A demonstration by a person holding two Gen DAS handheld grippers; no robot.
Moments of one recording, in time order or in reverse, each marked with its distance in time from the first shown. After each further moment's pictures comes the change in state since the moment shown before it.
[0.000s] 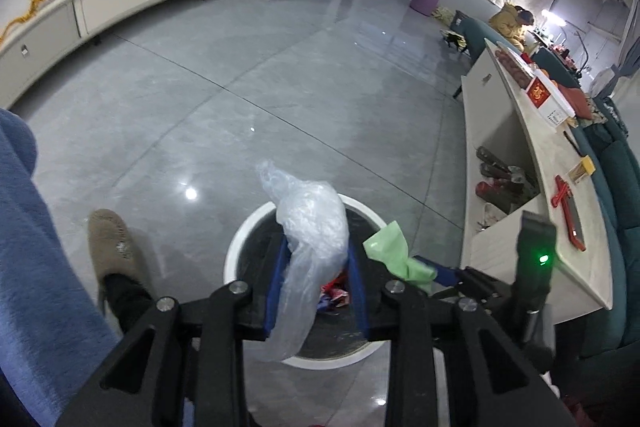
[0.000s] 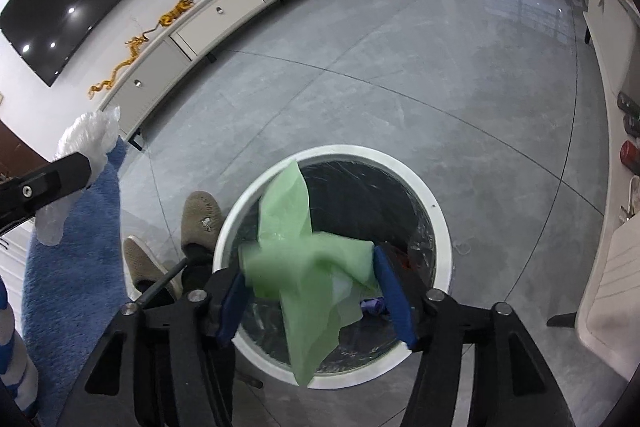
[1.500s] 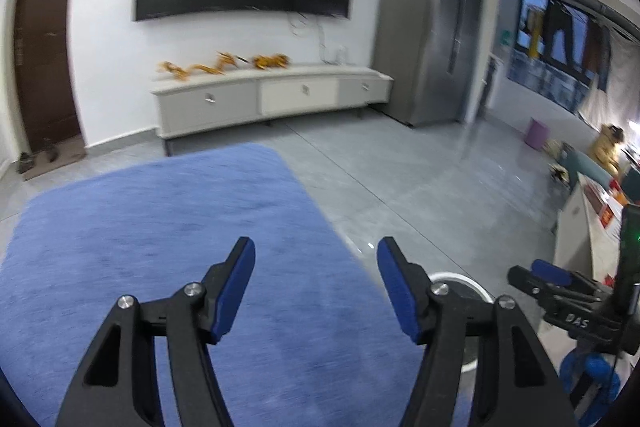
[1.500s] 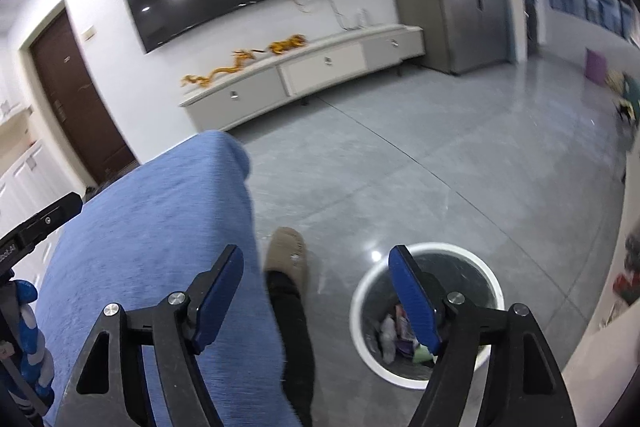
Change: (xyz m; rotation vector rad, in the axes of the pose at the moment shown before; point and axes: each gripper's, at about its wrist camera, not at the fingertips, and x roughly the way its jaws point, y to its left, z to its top) left arm -0.278 0.107 -0.134 -0.257 -0.506 0.471; right arm -0.127 0.194 -0.025 -0.376 -0.232 0.110
